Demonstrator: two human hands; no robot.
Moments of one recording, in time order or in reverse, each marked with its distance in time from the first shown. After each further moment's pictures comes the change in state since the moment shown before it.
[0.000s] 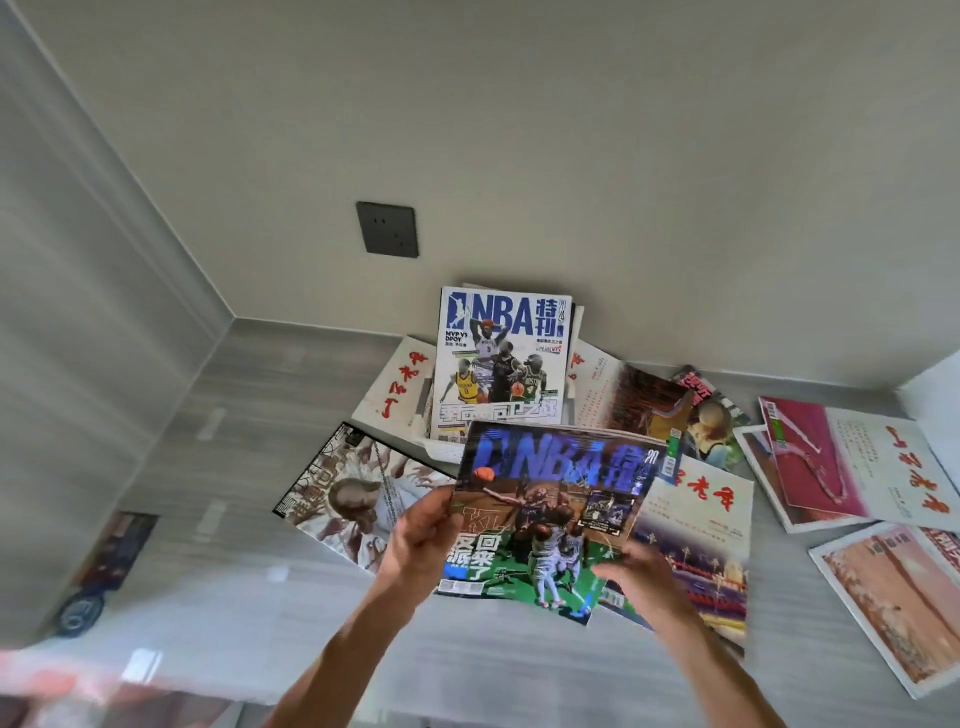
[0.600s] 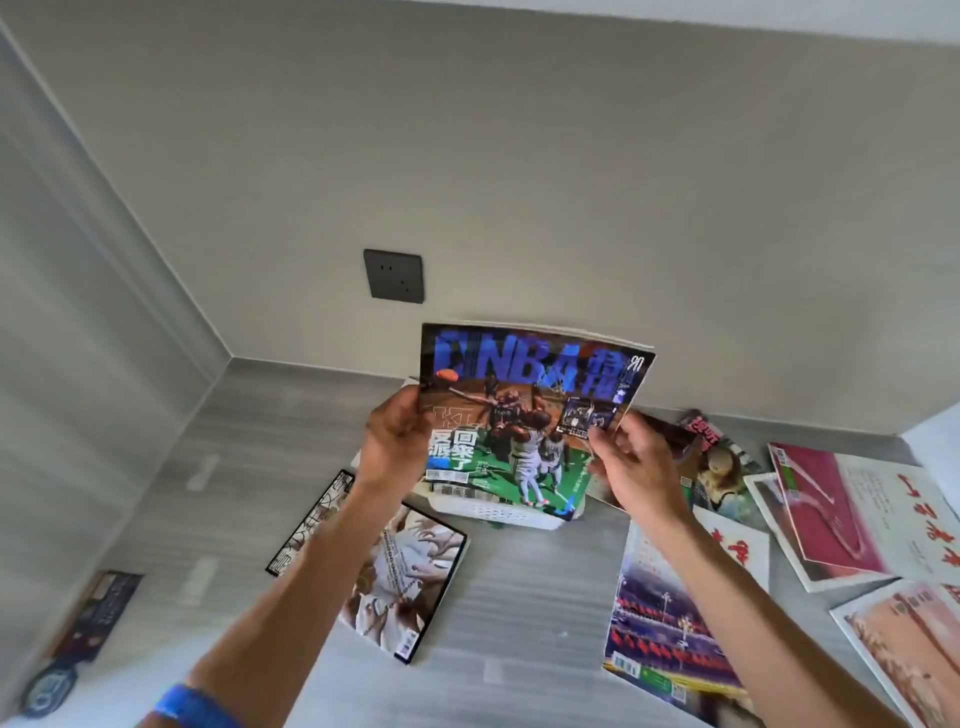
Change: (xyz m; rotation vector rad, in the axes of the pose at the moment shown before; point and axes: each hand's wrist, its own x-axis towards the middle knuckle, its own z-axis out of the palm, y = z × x) left_hand 0.123 0.121 -0.029 0.128 0.204 0.194; right_hand 0.023 -0.188 -0.019 0.124 0.188 -0.506
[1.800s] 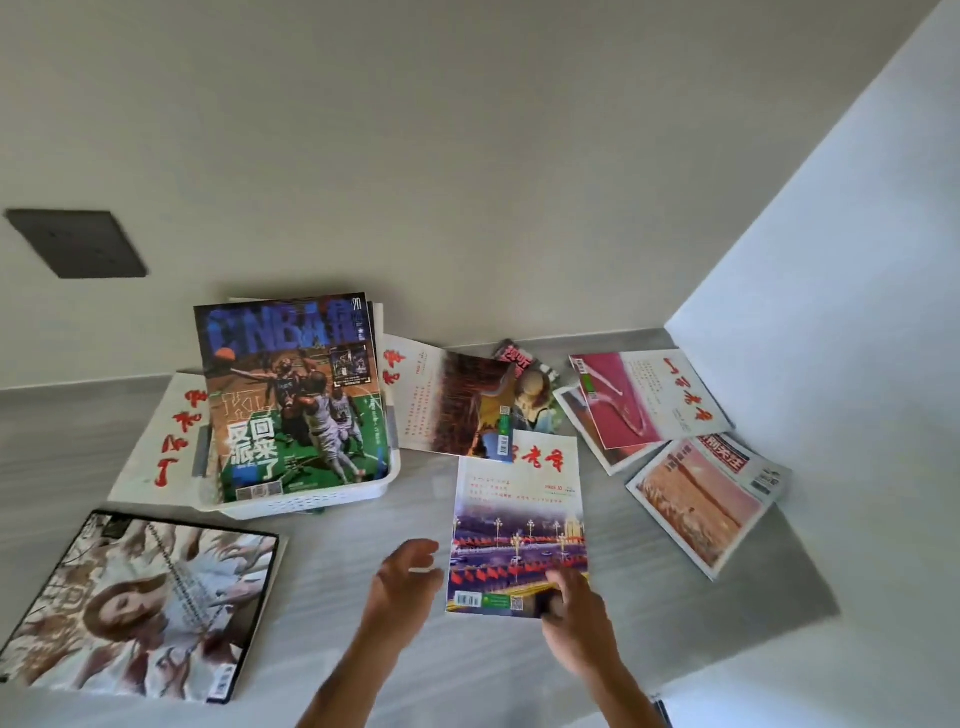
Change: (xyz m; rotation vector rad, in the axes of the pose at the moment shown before) left_hand -0.153 -0.105 0.179 0.226 -0.463 -0.601; right_hand -0.163 0.213 -0.084 -0.612 0.014 0.626
